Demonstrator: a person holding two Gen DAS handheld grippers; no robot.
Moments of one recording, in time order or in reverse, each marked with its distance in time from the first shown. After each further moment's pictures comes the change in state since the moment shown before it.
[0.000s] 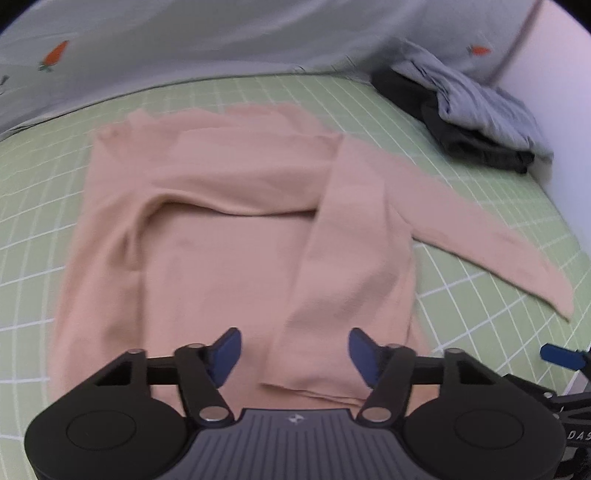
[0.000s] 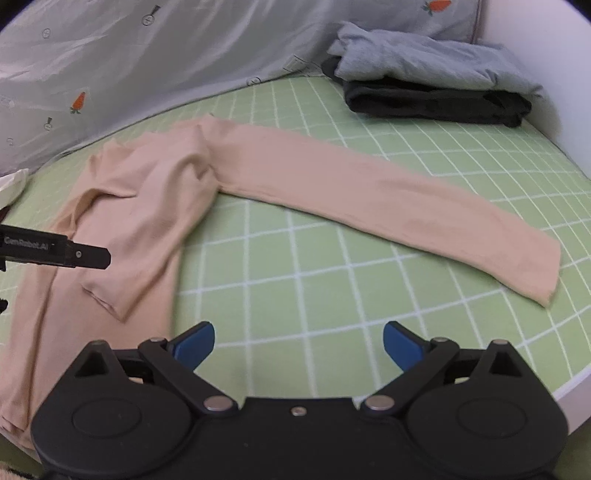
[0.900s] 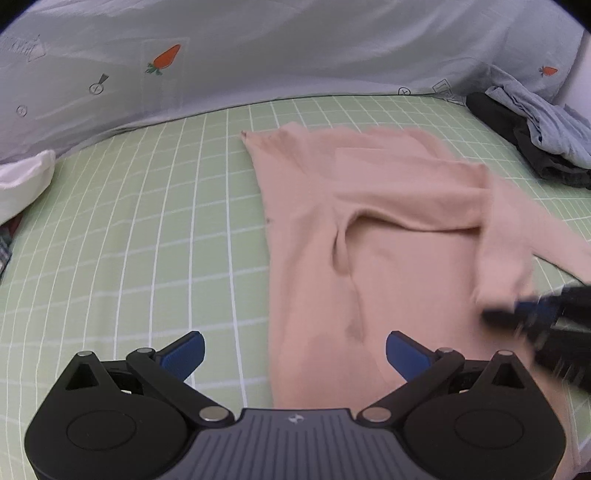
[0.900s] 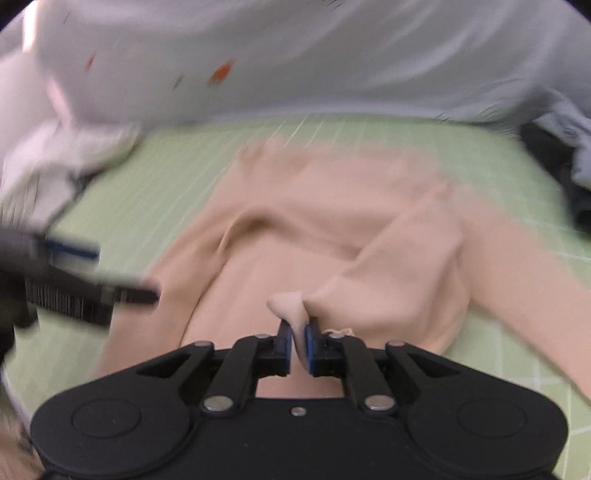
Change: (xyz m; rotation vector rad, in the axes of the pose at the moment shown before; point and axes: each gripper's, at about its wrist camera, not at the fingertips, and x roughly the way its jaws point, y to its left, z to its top) left arm -0.066 0.117 0.005 -0.036 -0.027 0.226; right arm 0.041 0.167 0.064 -0.330 -0.016 0.266
